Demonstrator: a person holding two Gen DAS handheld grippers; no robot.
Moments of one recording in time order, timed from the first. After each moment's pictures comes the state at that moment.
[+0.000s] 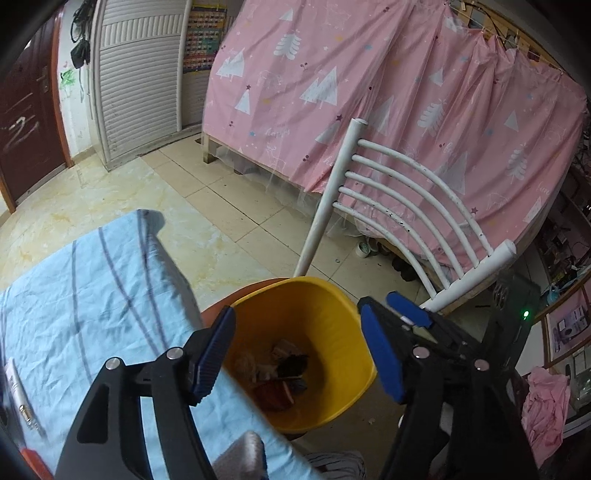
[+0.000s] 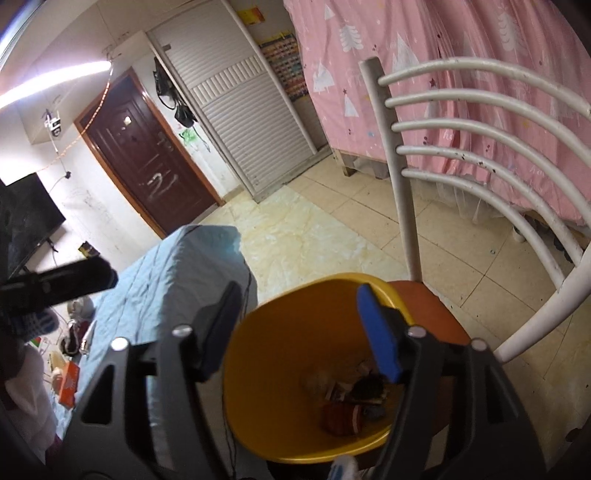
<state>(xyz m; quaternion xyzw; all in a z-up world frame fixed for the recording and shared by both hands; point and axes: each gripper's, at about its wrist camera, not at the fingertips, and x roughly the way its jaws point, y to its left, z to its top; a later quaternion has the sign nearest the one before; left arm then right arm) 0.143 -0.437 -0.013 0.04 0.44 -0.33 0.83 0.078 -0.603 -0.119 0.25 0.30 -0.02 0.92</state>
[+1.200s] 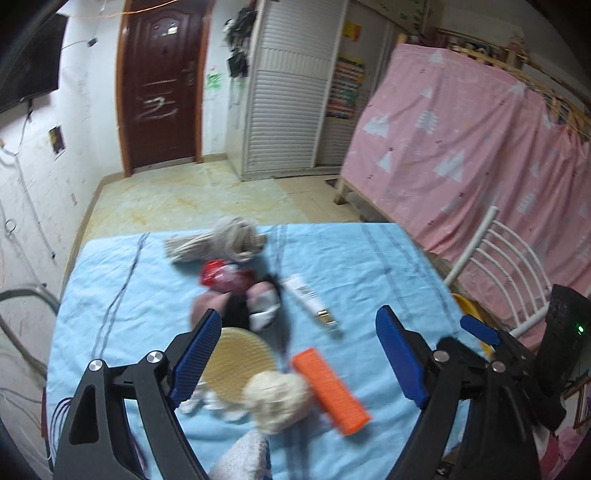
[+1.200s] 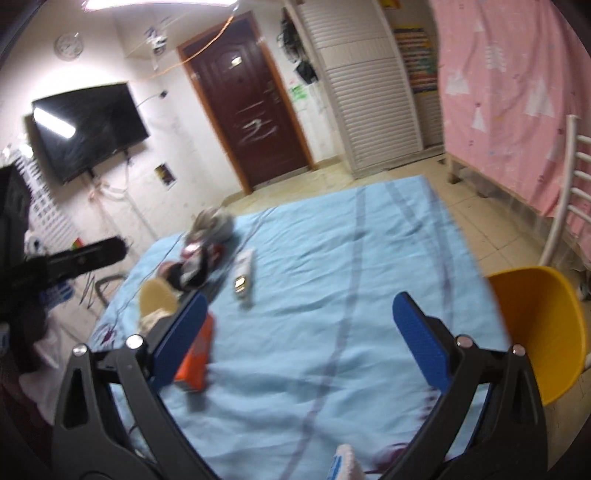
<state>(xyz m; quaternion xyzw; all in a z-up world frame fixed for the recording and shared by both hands) 0.096 -0.093 0.019 -0.04 0.38 -0.12 0.92 0.077 -0.313 -0.063 0.13 0.32 0.17 0.92</state>
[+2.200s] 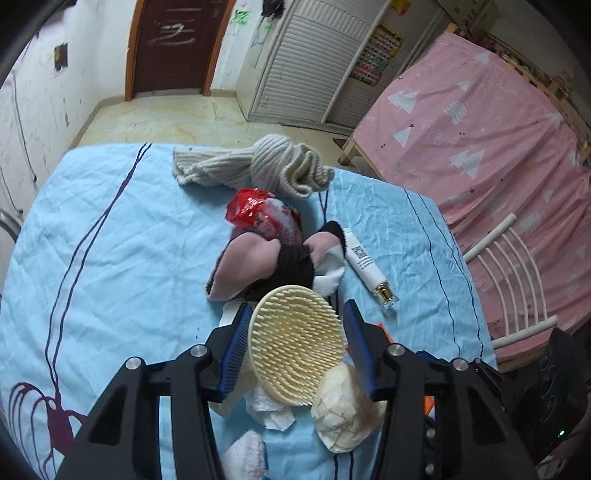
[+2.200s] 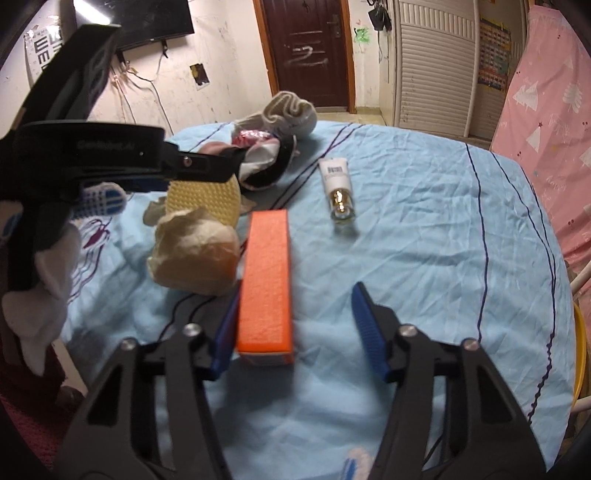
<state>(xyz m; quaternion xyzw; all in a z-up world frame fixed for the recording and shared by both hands) 0.143 -0.054 -0.051 -0.12 0.48 -0.13 0.86 0.088 -0.220 -0.096 -0.02 0.41 0.20 0.89</state>
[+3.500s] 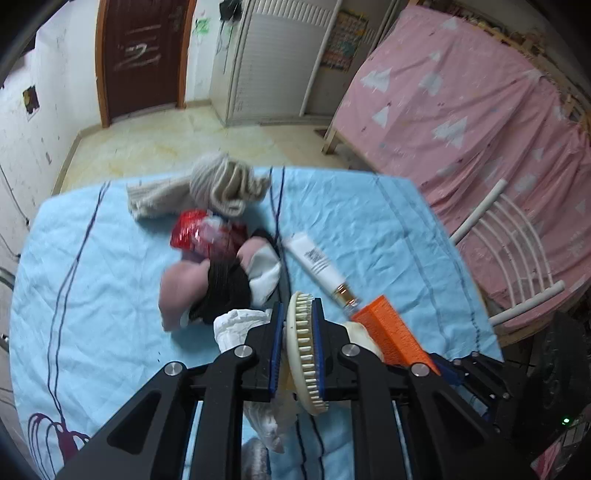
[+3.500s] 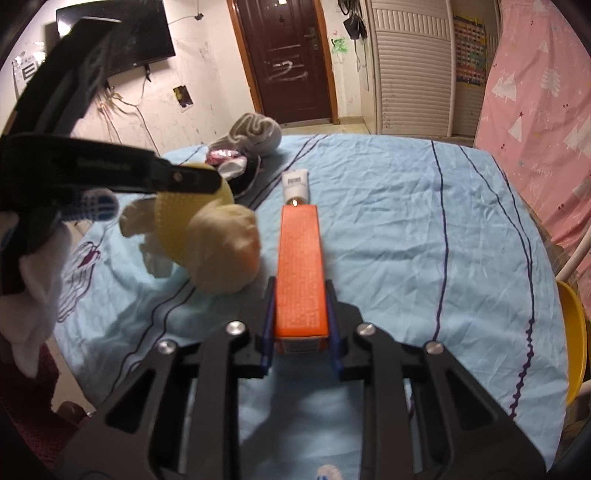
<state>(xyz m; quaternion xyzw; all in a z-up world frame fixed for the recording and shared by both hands) 0.147 -0.094 -0.030 -0.05 0.47 -0.16 0.86 0.084 -0.252 -0.091 0.02 0.39 0.18 0.90</state>
